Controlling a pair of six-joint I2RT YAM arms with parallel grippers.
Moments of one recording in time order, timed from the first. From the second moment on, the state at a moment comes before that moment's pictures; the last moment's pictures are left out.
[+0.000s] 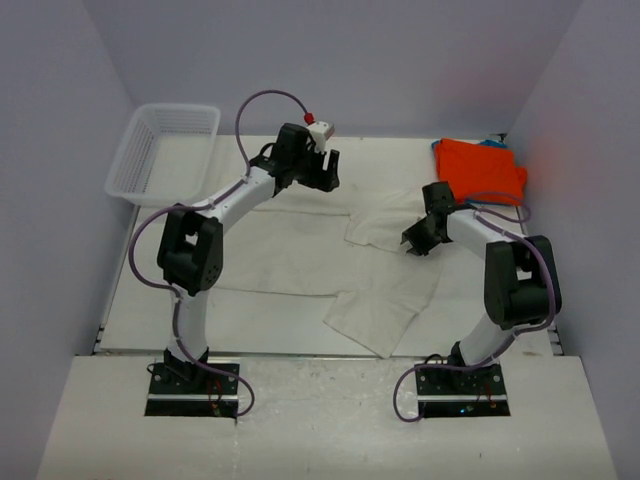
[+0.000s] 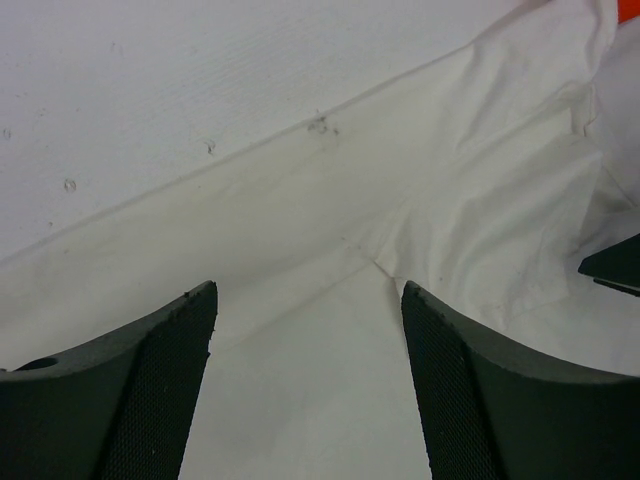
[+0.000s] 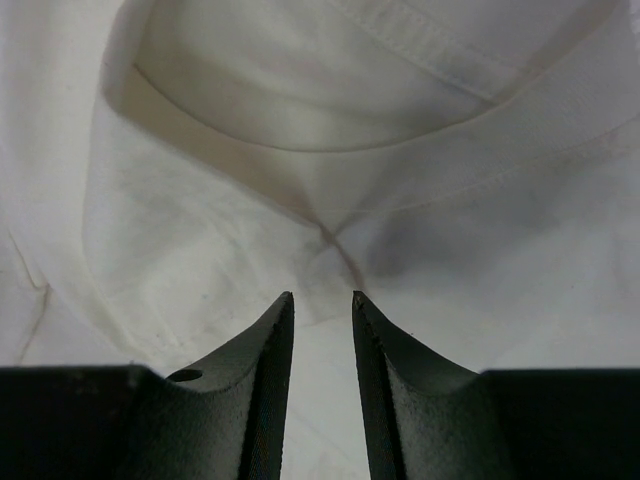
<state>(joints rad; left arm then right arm) -0.48 2.06 1.72 -0.30 0.22 -0.14 0.15 1.68 1.00 -0.50 0.02 1.13</state>
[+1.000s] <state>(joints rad) -0.44 1.99 1.68 -0.24 0.29 -0.18 0.15 1.99 1.39 -0.88 -0.01 0.95</state>
